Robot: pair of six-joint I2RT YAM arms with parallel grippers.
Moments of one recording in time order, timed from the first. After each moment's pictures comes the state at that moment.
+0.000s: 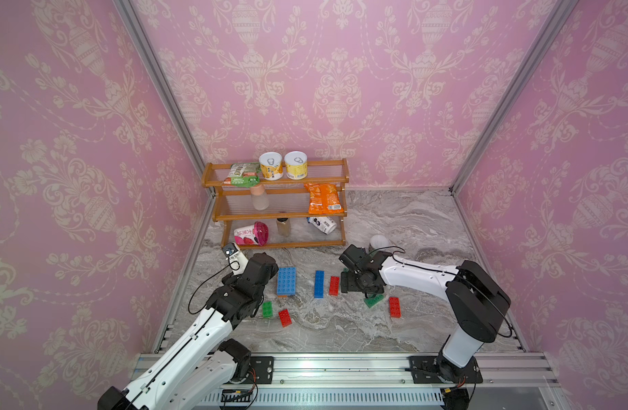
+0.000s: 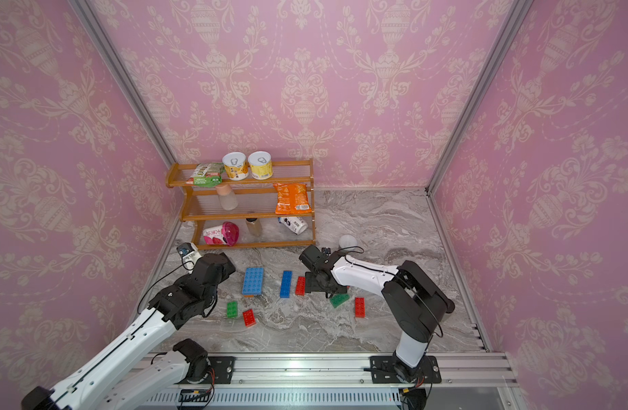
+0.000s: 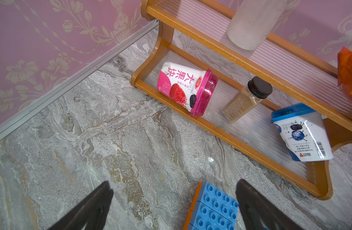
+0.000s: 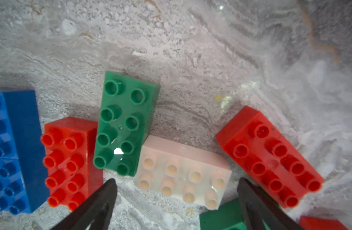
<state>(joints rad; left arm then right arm) -0.50 0.83 0.66 -0.64 -0.69 -0.90 0.79 1.73 1.06 -0.67 0.13 0.81</state>
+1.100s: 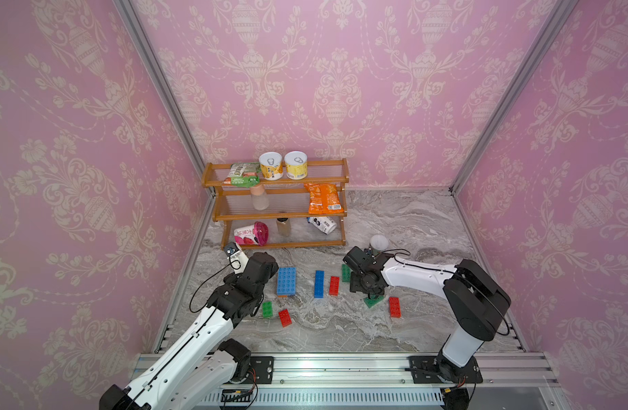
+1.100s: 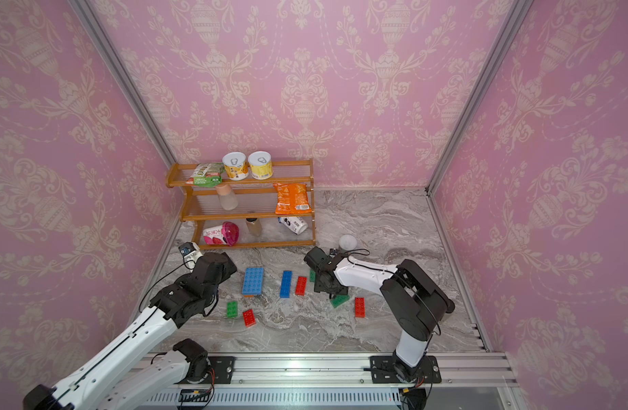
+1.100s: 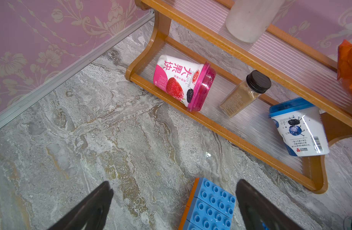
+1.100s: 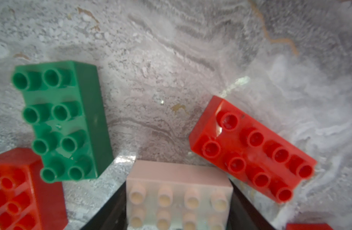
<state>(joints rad) -0.49 0.84 0.66 -0.63 -0.65 -0.90 0.75 1.72 1.00 -0.64 0.18 0.89</state>
